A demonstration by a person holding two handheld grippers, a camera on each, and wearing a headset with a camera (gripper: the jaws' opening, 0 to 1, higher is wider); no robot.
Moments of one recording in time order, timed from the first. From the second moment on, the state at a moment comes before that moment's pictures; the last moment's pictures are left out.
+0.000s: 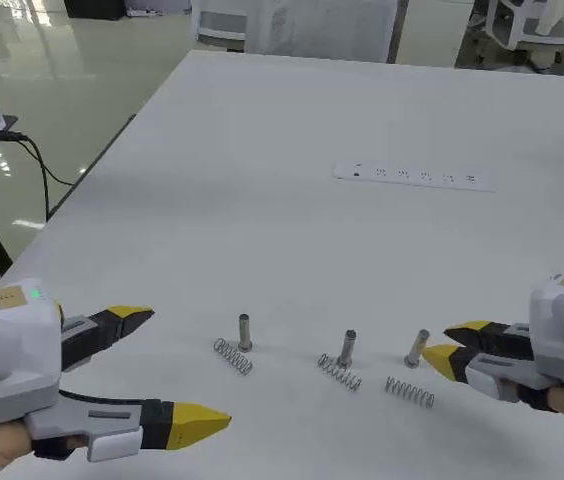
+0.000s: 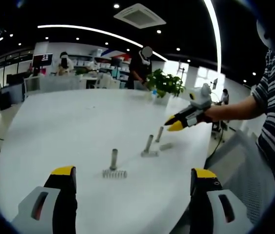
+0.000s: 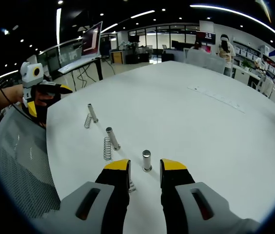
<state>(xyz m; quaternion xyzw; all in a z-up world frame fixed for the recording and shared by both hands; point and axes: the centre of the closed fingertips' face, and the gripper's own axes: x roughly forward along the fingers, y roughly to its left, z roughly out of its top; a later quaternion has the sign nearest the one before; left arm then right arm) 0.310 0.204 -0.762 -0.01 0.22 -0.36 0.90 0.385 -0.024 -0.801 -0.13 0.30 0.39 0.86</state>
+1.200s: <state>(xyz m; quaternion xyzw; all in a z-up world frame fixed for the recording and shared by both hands) 0.305 0.212 -0.767 0.01 0.23 -0.37 0.90 0.339 -0.012 -0.828 -0.34 0.30 0.51 0.73</state>
